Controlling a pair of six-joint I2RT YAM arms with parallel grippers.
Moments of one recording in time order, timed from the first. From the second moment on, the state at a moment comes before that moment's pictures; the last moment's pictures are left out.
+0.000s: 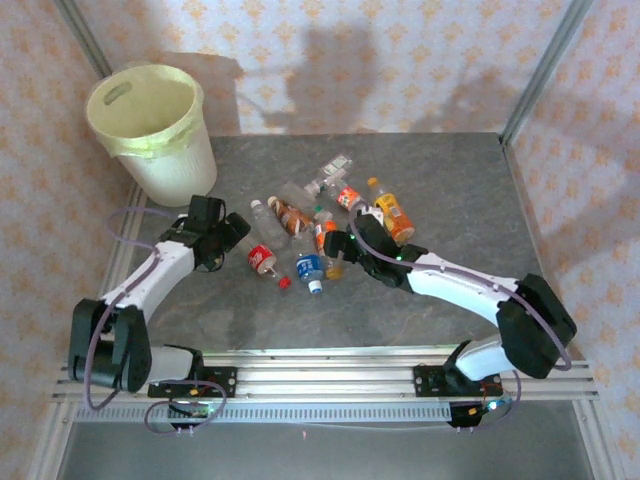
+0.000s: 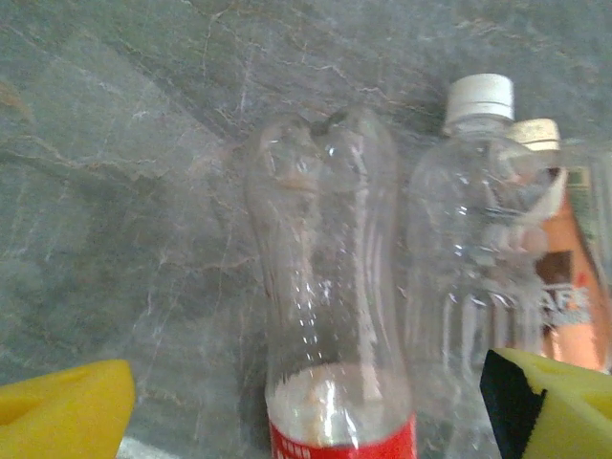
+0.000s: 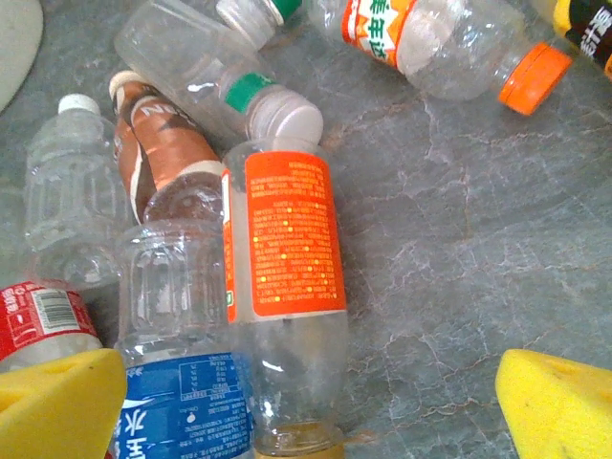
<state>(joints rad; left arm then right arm) -0.11 1.34 0.82 -0.48 -0.01 -0.94 0.77 1.40 0.85 -0.19 0.24 0.74</state>
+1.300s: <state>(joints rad) -0.12 1.57 0.87 -0.27 -0.03 -0.83 0.77 1.19 0.82 -0.22 0.38 0.65</state>
